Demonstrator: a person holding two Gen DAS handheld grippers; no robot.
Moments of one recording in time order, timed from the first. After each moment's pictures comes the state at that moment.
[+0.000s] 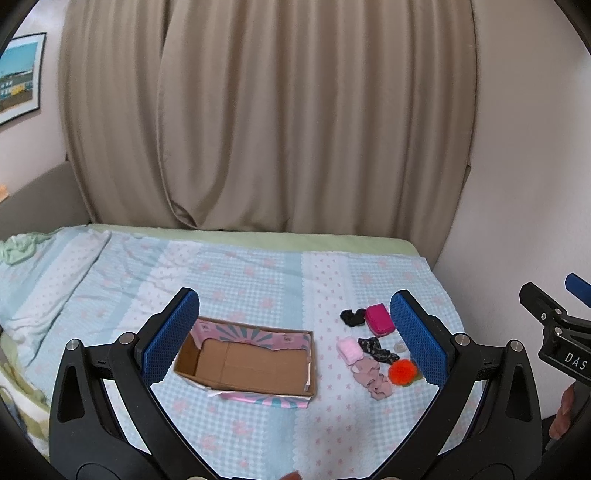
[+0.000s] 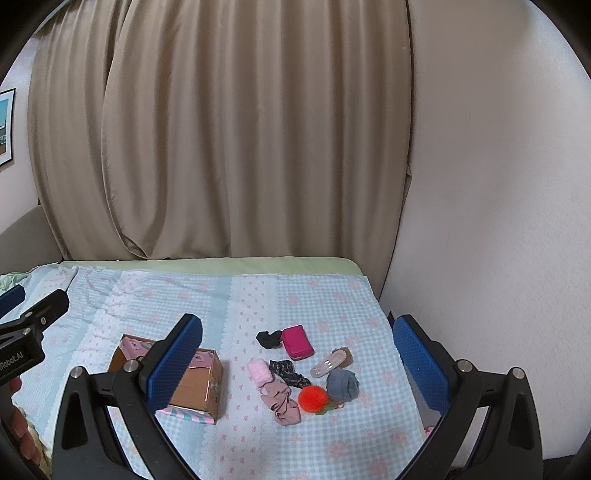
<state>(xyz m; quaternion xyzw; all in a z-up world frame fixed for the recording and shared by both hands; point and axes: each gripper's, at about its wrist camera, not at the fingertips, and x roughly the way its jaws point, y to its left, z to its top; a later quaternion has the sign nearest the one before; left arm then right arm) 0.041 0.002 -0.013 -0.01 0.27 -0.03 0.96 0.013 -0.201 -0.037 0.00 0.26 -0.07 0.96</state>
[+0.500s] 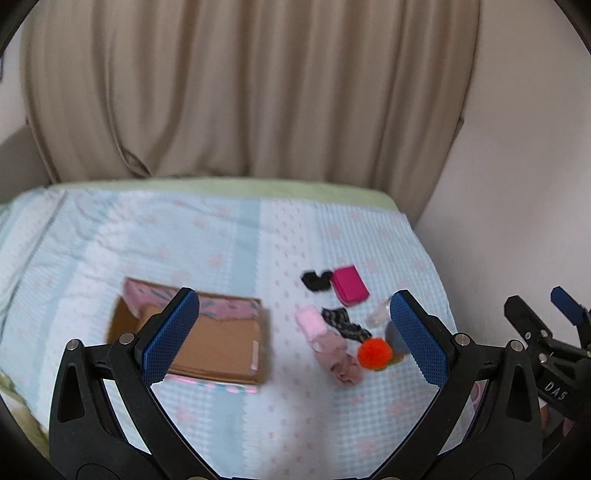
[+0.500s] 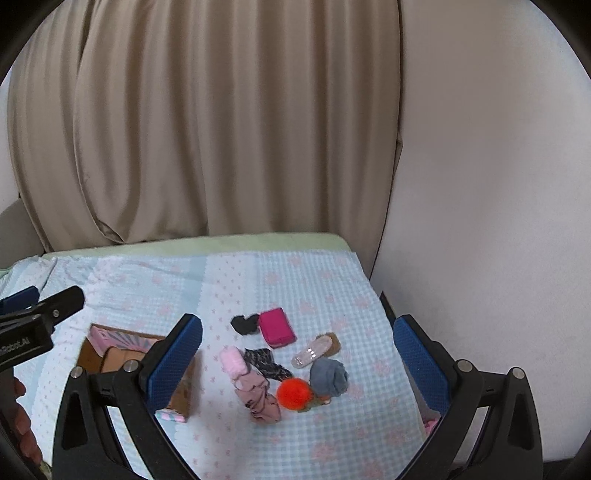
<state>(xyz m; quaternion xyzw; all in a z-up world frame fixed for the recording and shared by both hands) 0.139 -0.069 -0.112 -0.04 0.38 -0.07 0.92 0.068 -0.256 -0.112 0.01 0.31 -0.08 0.95</state>
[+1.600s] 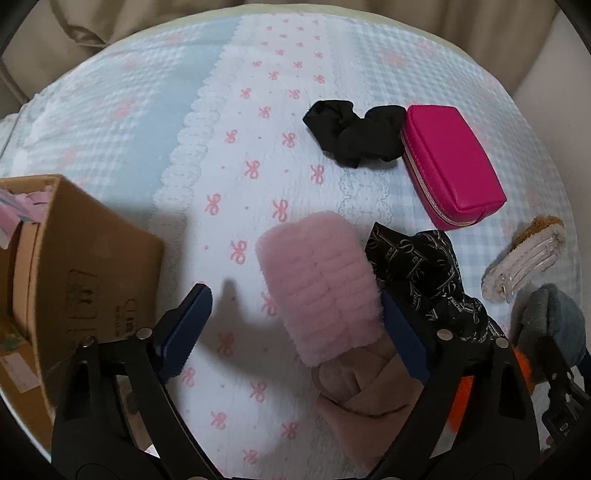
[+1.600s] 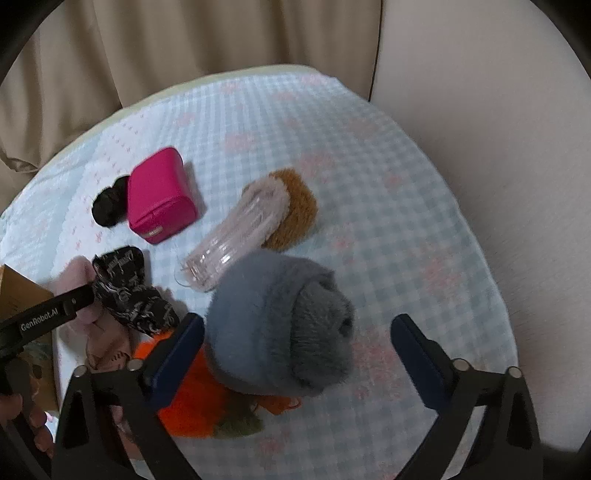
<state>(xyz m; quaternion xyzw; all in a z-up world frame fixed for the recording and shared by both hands) 0.314 -0.158 -0.469 -0.01 0.57 -0.01 0.82 0.213 -0.371 -0.435 0.08 0.52 -0.12 0.84</state>
